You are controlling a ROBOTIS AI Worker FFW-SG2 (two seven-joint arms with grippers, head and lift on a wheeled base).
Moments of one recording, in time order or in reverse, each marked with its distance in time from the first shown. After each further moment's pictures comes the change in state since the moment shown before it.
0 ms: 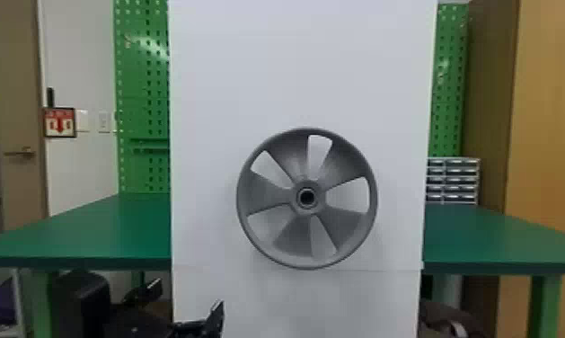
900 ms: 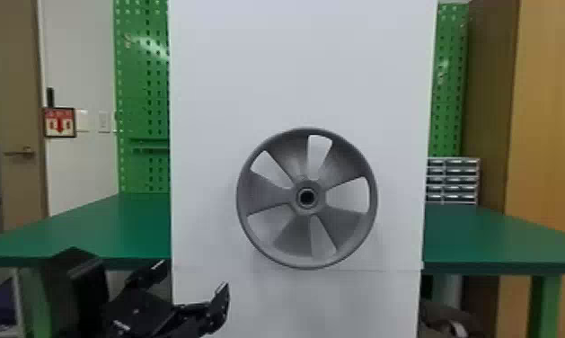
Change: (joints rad) left arm -0.028 0.003 -0.001 -0.053 0.028 0.029 -0.004; right arm 0.004 -0.004 0.001 0.021 0.009 0.000 0.003
